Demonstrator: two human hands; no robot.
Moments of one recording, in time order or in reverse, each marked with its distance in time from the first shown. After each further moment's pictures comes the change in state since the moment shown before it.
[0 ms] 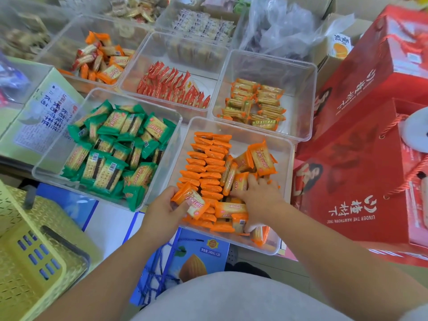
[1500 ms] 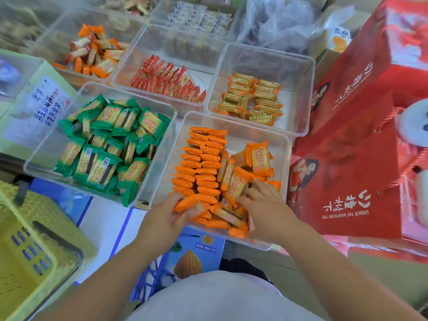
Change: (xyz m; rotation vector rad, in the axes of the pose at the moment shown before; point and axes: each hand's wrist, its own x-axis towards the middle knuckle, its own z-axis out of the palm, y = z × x) left_hand -0.020 -0.009 0.010 0.326 -0.065 0.224; right_hand -0.046 0.008 0.029 0.190 0.199 -0.149
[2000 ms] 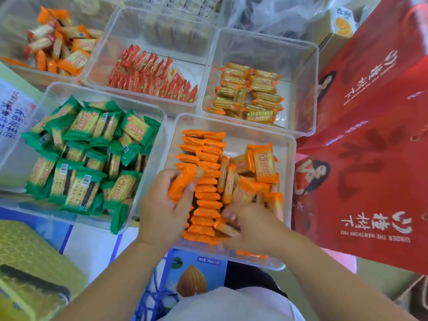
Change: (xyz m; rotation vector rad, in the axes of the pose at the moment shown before) left_hand 0.067 0.028 -0.013 -0.178 0.392 0.141; right_hand 0.036 -0.029 -0.013 0.589 -0.037 0.047
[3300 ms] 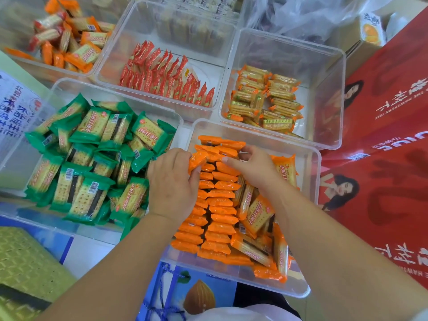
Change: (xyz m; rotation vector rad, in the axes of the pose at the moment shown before) left_hand 0.070 -0.039 0.010 0.530 -0.007 0.108; right_hand 0.144 0.018 -0.046 0.733 0.408 0.278
